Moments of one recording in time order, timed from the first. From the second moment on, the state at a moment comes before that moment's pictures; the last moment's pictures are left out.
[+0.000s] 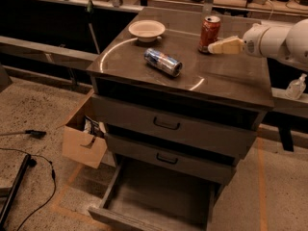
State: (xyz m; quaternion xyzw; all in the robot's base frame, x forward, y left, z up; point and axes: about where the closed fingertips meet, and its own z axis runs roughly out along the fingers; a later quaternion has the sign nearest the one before) arm 0.785 -0.272 0.917 -0.23 0.77 0.07 0.59
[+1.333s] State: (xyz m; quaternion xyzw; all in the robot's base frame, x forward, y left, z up) arm 0.857 -0.242 0.906 -0.23 0.76 0.11 0.60
